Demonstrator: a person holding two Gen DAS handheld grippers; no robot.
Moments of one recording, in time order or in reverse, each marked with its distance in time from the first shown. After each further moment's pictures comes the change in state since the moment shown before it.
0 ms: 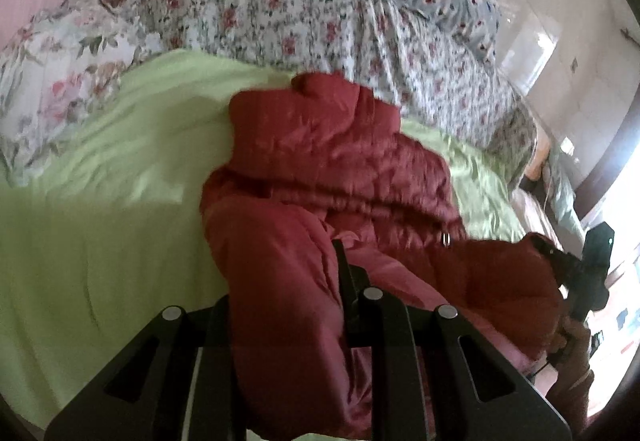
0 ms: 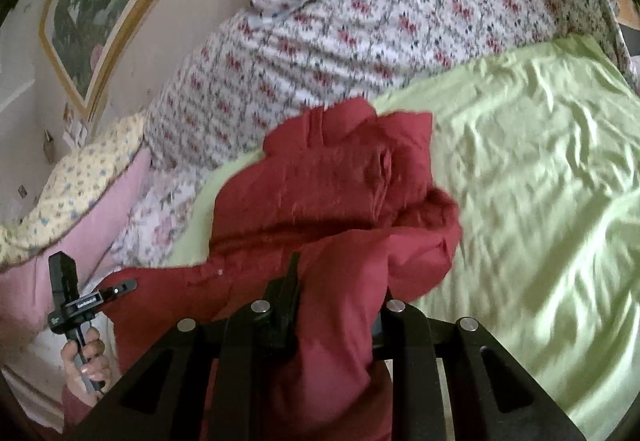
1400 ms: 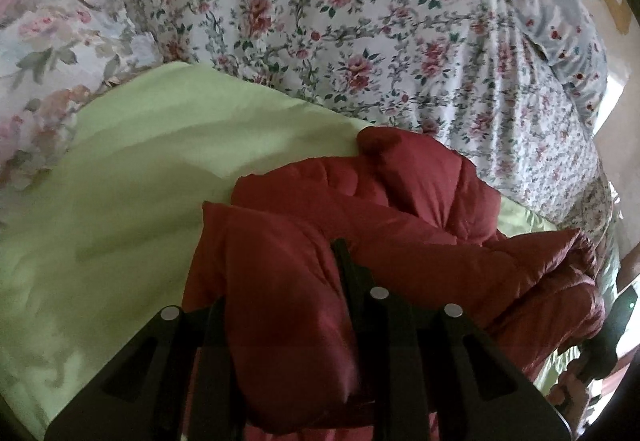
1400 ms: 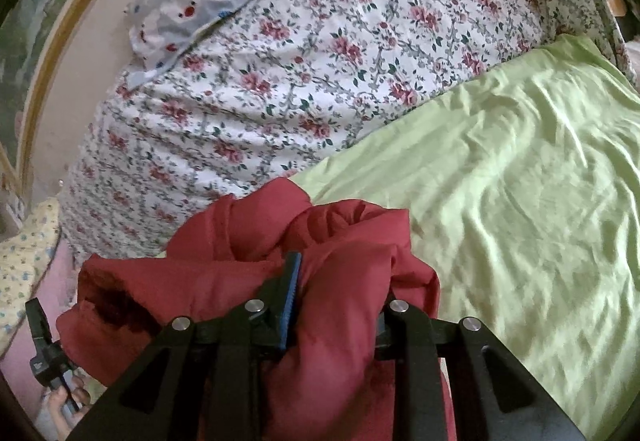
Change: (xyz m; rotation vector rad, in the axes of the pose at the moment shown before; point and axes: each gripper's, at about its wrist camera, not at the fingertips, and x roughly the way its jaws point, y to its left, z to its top) left arm 0.195 0.044 0.142 -0.144 0.002 0.163; right arm 0.171 -0.078 0.116 0.134 -0.104 -0.182
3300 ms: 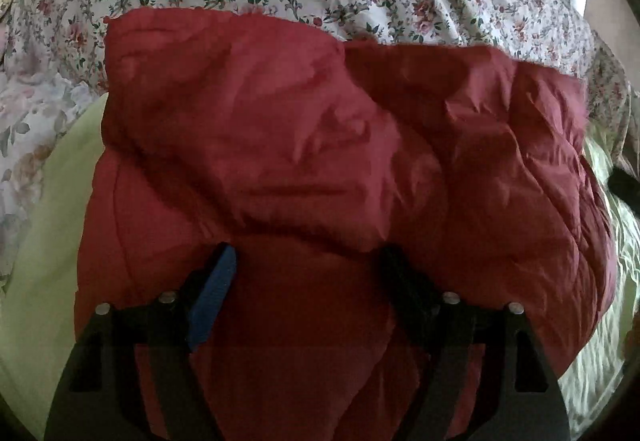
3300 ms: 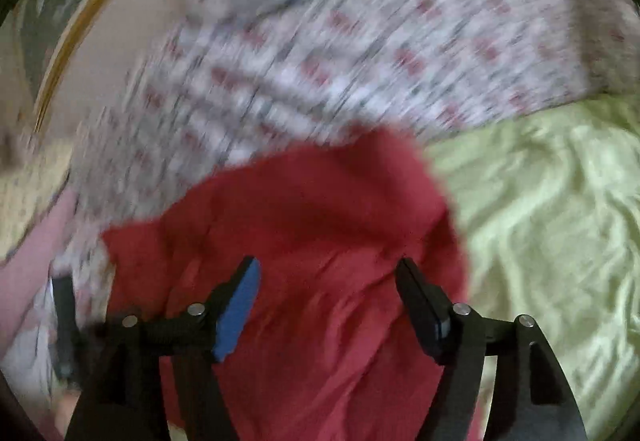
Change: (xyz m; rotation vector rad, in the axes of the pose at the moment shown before) left arm 0.053 -0.103 -0.050 0.353 0.024 0.133; right arm 0.017 0.055 -0.023 -0.284 0.089 0.051
